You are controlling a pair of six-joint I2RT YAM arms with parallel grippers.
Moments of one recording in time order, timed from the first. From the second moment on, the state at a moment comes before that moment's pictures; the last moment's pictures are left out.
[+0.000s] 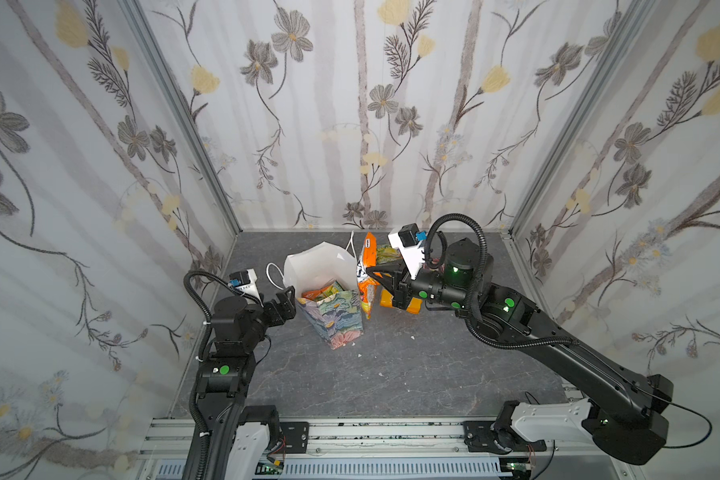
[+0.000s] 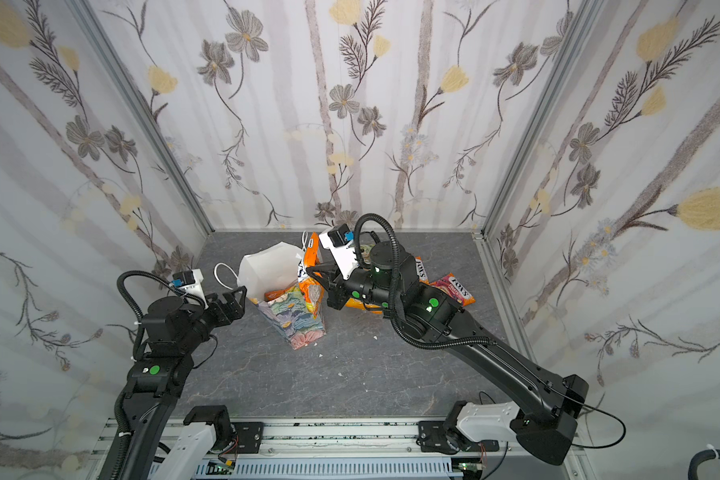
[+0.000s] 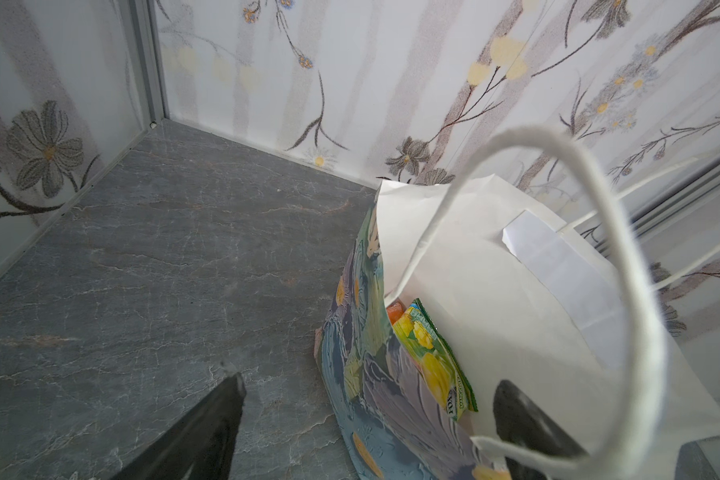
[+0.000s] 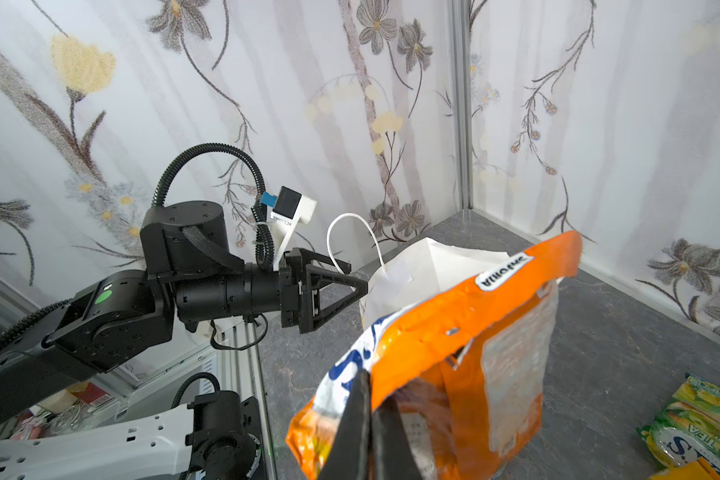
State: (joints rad) left arm 0.00 0.64 0.70 -0.40 0.19 -0.36; right arm 0.93 1.29 1.45 -0.27 -0.26 0.20
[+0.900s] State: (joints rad) left arm 0.00 0.63 0.70 -0.40 0.20 -0.36; right arm 0.85 1.84 2.03 -0.49 -0.54 0.10
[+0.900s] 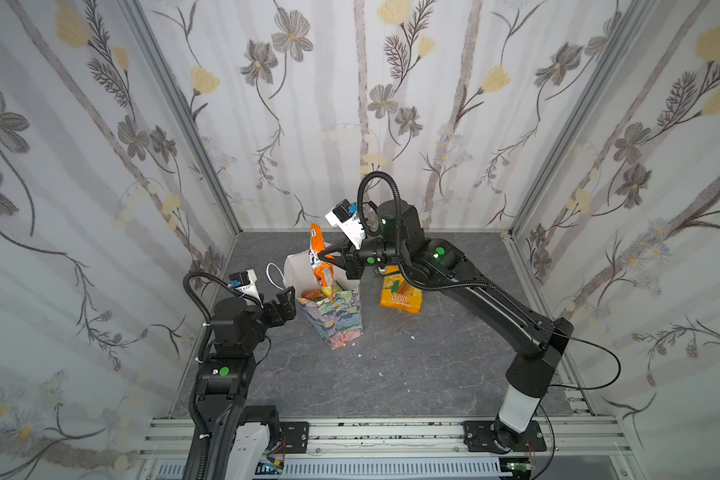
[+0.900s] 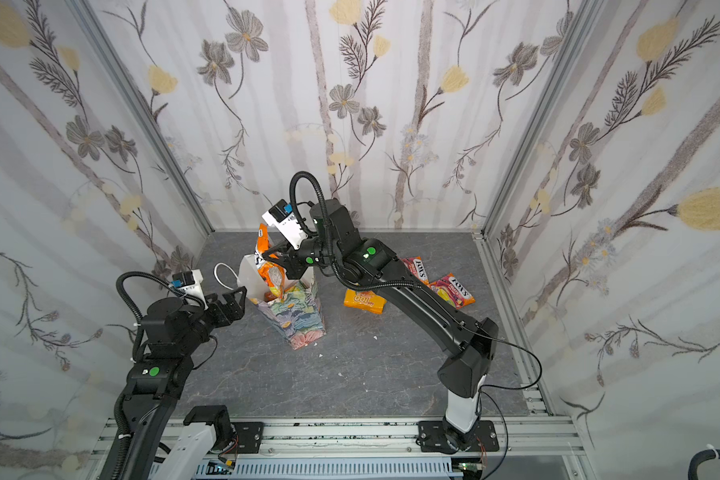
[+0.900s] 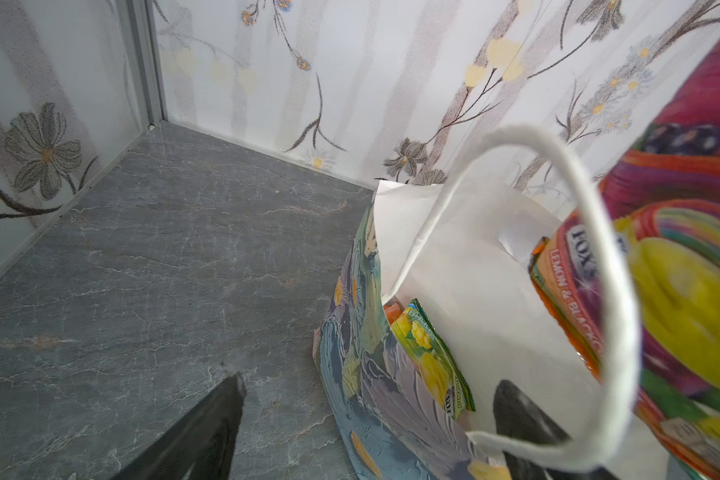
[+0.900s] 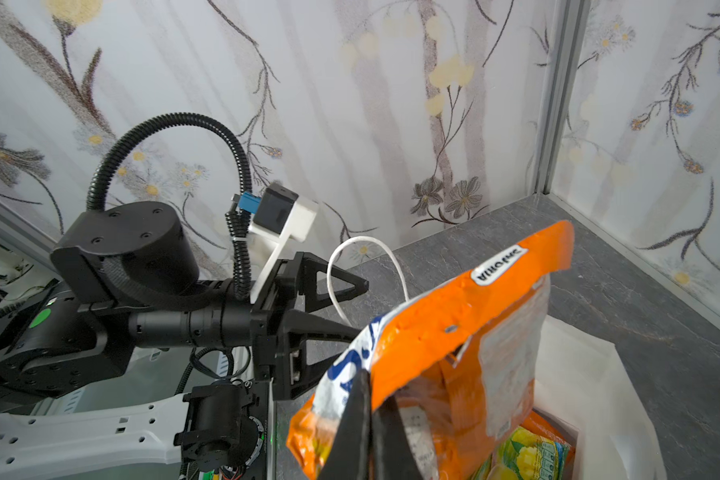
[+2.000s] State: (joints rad) left arm 0.00 0.63 0.70 -0.40 0.20 -0.36; right arm 0.81 2.02 2.22 -0.60 -0.60 0.10
